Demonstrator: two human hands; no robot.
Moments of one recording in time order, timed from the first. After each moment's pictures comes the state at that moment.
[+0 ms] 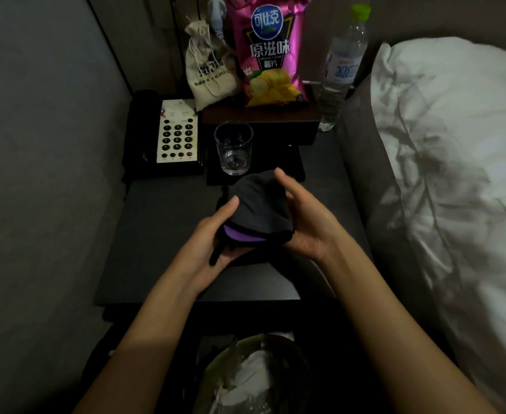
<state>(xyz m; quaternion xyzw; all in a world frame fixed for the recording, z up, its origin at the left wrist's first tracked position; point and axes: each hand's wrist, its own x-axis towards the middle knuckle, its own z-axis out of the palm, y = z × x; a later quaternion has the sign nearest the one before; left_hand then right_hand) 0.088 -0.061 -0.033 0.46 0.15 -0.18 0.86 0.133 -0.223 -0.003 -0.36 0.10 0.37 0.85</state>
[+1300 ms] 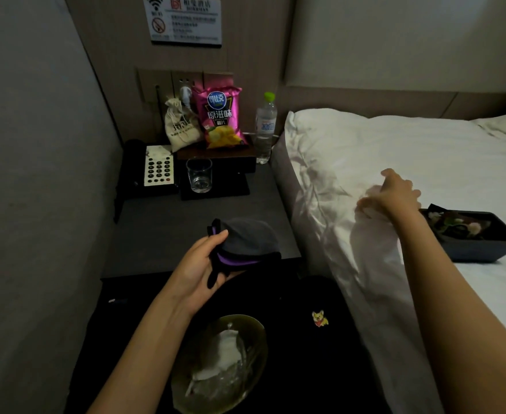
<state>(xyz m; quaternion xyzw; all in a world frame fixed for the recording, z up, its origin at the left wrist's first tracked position) -0.061 -0.111 0.061 0.38 0.13 -0.22 0.89 0.036 -0.447 0.113 -0.93 0.29 -0.03 0.23</state>
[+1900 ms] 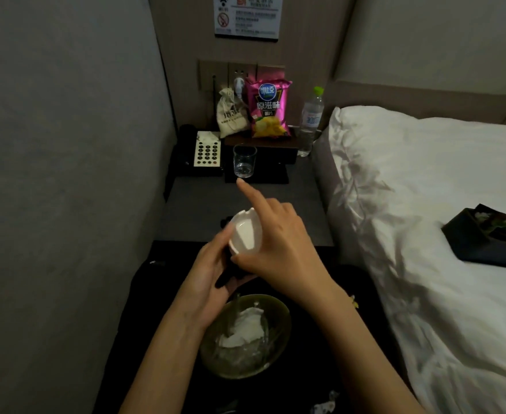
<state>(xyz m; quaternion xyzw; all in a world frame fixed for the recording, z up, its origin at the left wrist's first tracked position) -0.151 -0.076 0.066 0.44 0.10 -0.11 0.89 -0.127 -0.208 0.120 -0.92 -0.25 -0.06 0.28</state>
